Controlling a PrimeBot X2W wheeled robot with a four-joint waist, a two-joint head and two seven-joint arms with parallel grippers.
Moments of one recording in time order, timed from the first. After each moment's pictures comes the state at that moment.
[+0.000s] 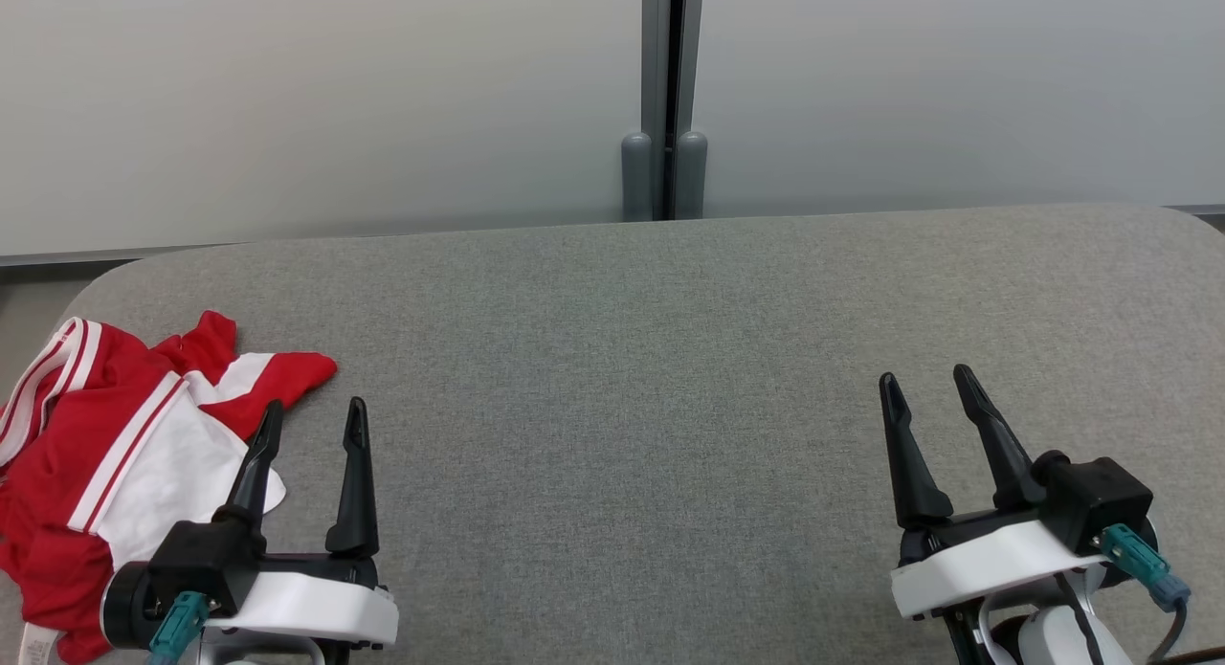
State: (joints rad) left arm -0.01 0.05 -0.03 0.08 -0.21 -0.02 -0.23; right arm -0.12 -0.05 0.17 0.16 0.28 0.13 -0.23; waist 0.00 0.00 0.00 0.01
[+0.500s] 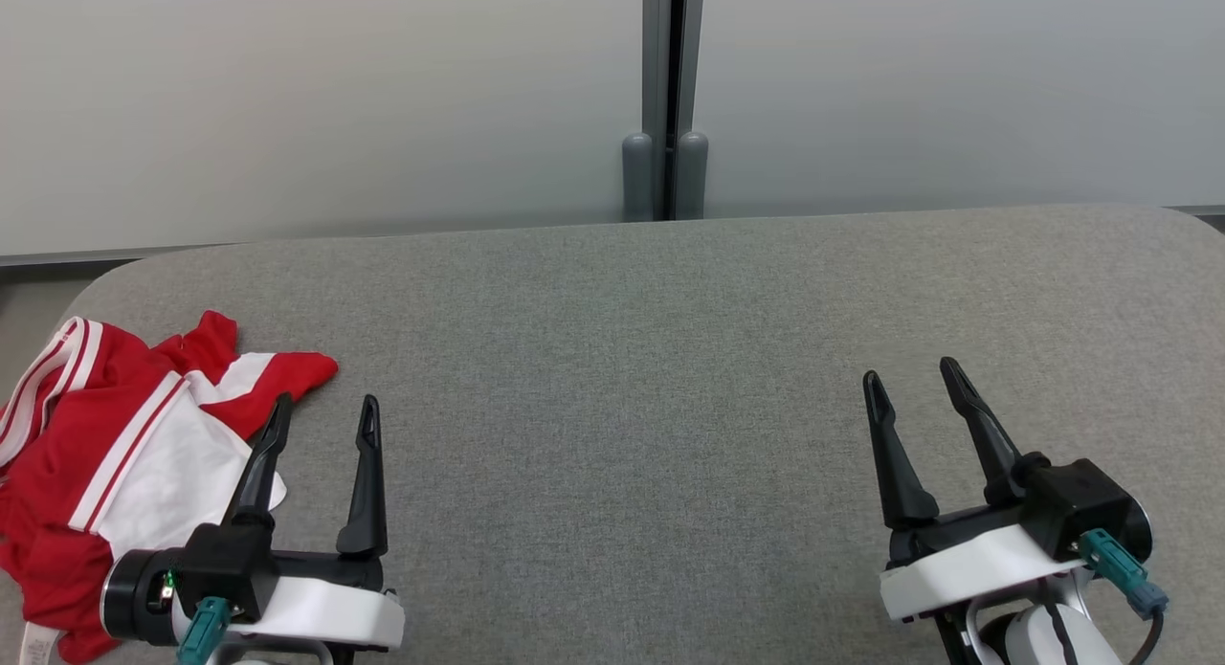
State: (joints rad) left arm -0.01 0.05 -0.04 0.07 -0.09 -0.02 -0.26; right arm -0.13 -0.05 0.19 0.16 0.19 0.13 -0.26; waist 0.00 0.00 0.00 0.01
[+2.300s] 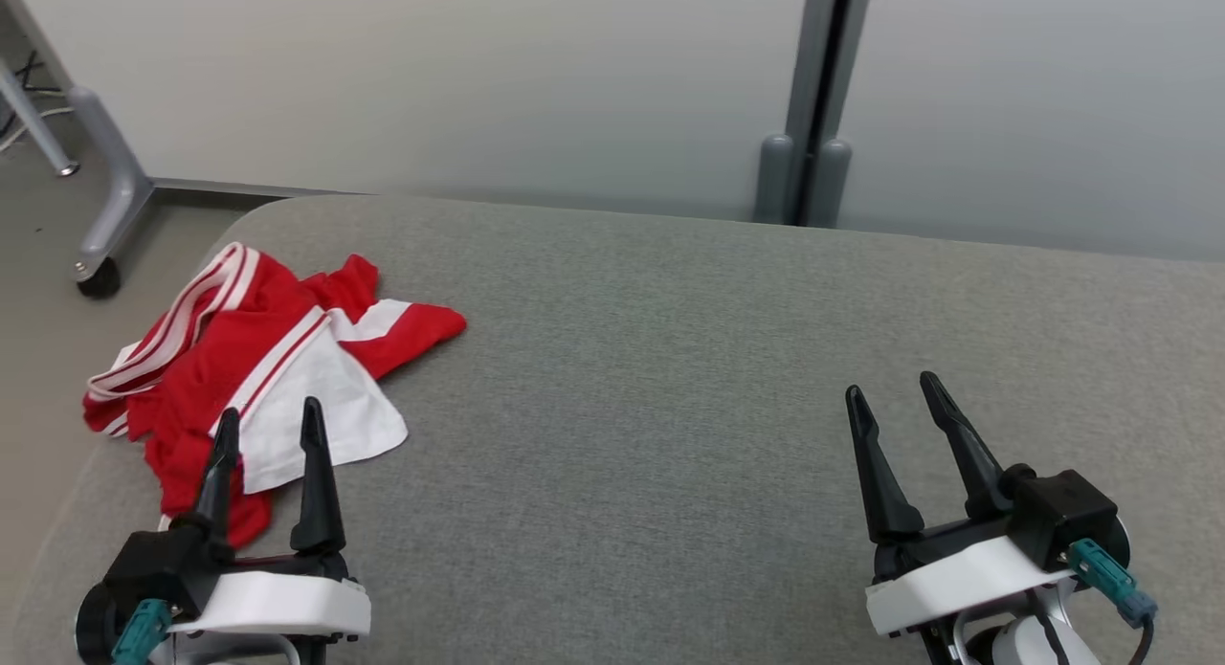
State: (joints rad) left arm -0.02 0.05 0.01 0.11 -0.23 0.02 -0.26; right arm -0.13 -0.05 0.23 0.16 0.24 0.13 -0.26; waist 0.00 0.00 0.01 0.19
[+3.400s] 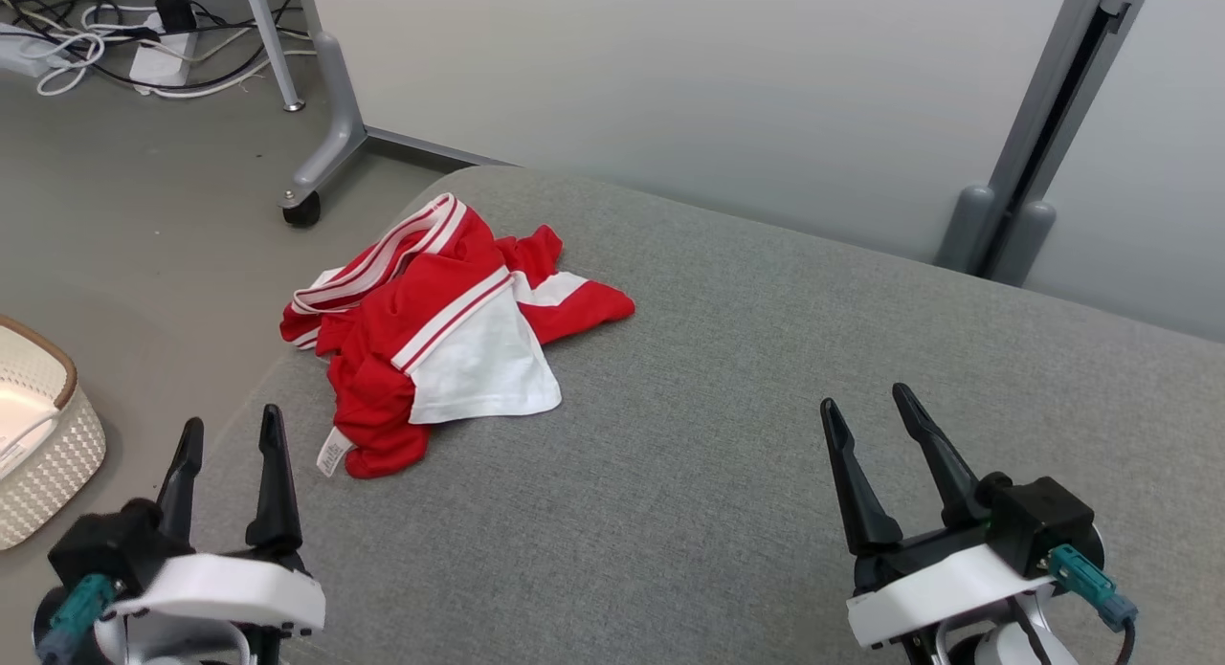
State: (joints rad) left arm -0.01 0.09 0.06 0.13 -0.31 0.01 -0.18; right arm -0.12 -0.05 0.28 0.17 0.27 0.13 -0.26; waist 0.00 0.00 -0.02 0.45
